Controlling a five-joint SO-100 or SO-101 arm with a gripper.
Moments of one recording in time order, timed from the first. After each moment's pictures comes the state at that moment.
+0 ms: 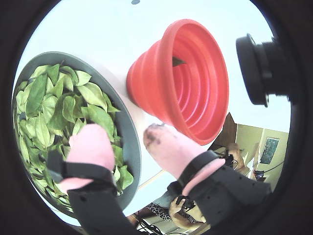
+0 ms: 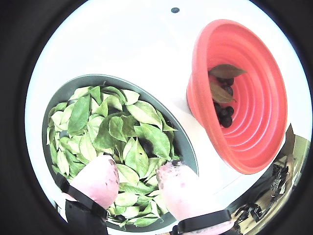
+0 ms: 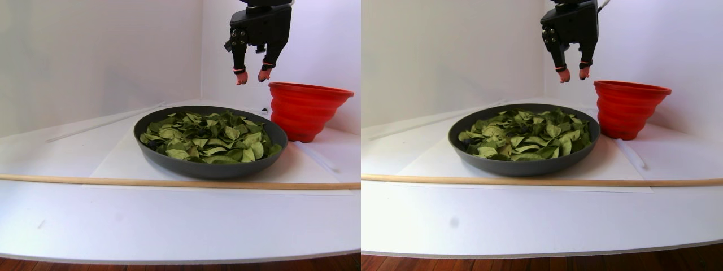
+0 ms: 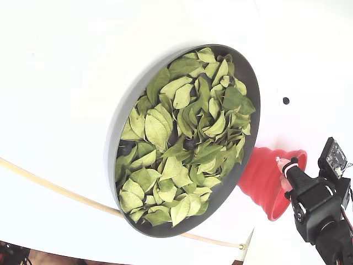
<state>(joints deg) 26.8 98.6 110.7 8.8 -90.0</state>
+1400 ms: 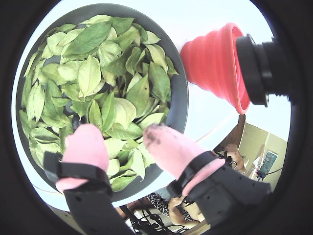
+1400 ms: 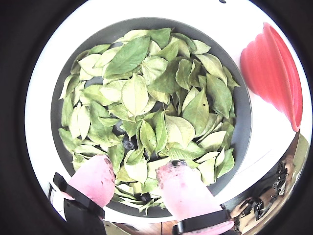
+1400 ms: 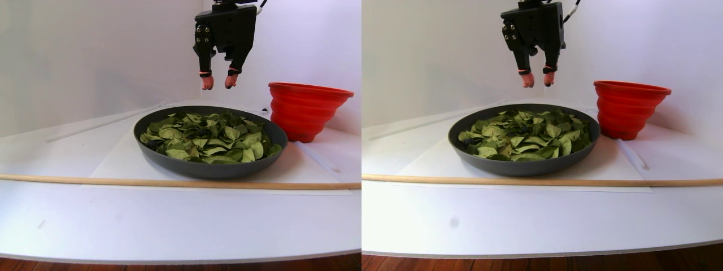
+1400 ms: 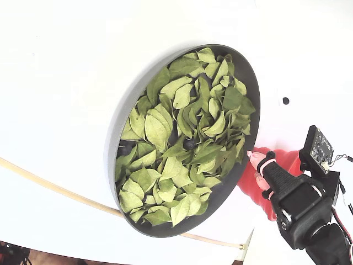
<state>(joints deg) 17.3 107.1 121.8 13.4 -87.1</state>
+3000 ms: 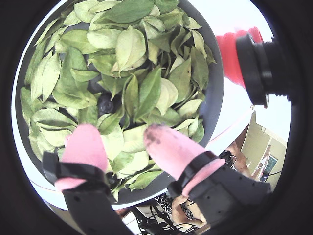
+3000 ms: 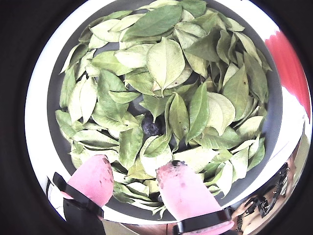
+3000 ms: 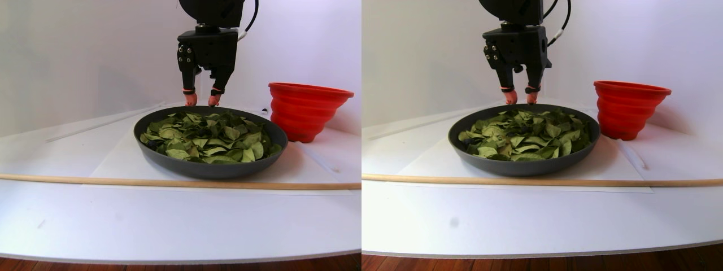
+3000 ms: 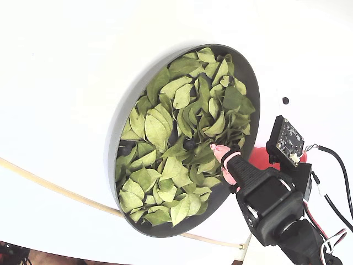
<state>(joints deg) 12.5 101.2 125.9 5.7 -84.2</state>
